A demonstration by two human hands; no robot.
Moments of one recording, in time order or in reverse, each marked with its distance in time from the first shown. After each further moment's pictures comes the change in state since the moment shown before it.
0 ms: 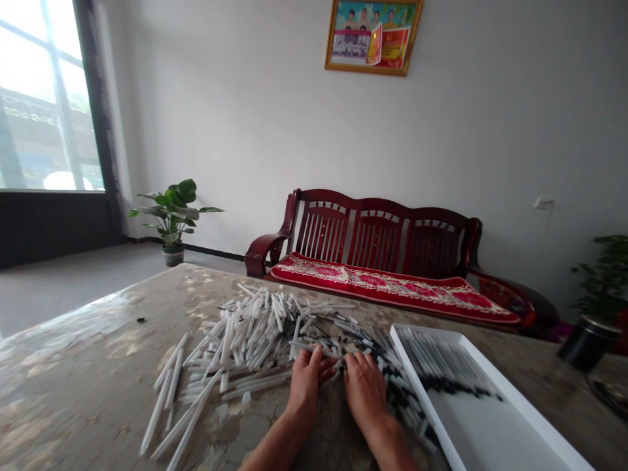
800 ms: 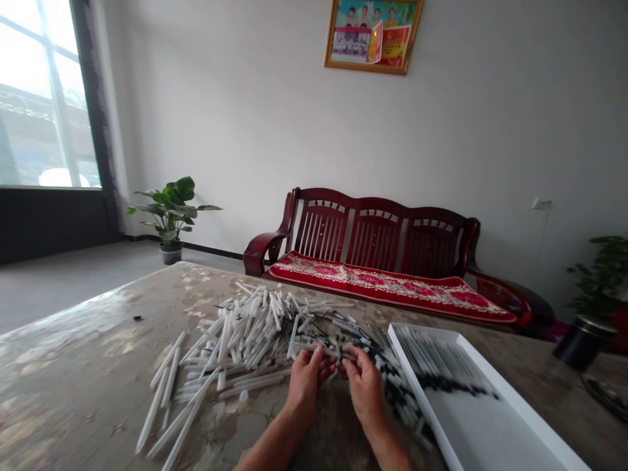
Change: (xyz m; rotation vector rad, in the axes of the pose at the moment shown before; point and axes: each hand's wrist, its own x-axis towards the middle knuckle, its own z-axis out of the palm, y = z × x) left_hand 0.000 0.000 0.003 -0.073 -0.031 -0.059; right_hand -0.002 0.006 0.021 1.289 0.074 0.350
